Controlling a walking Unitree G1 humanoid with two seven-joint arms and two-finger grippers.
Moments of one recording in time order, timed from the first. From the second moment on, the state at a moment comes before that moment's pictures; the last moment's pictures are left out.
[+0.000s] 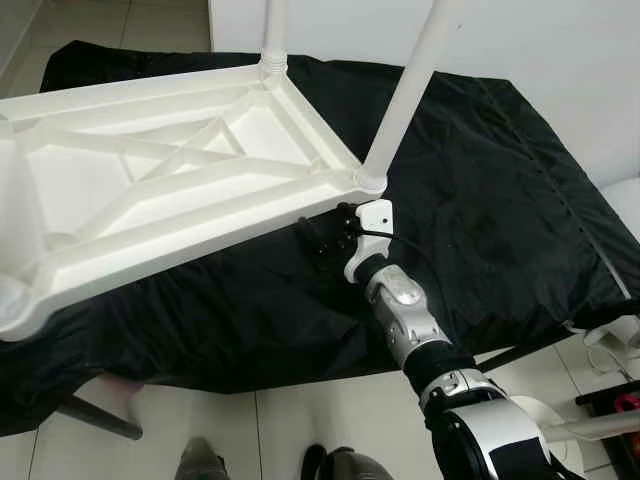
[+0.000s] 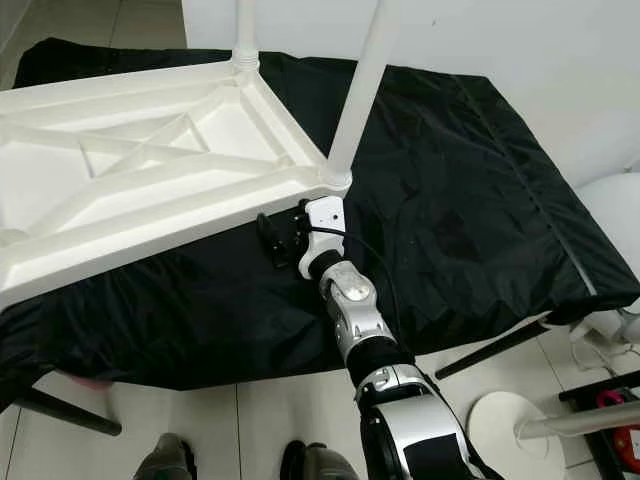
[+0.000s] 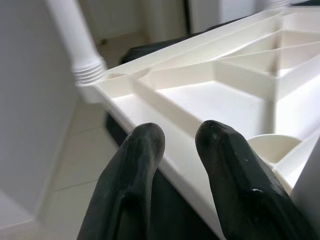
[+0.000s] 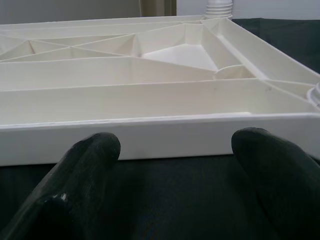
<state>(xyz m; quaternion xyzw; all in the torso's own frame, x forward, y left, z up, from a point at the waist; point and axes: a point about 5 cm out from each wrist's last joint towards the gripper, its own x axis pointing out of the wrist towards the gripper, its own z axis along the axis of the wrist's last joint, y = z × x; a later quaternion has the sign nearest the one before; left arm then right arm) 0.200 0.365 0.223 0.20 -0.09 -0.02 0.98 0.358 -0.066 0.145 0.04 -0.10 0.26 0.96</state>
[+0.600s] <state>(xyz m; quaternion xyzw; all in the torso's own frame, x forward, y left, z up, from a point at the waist) 0.191 0.252 0.187 0.13 -0.08 -0.18 0.97 0.366 -0.069 0.151 0.06 -0.10 0.20 0.97</state>
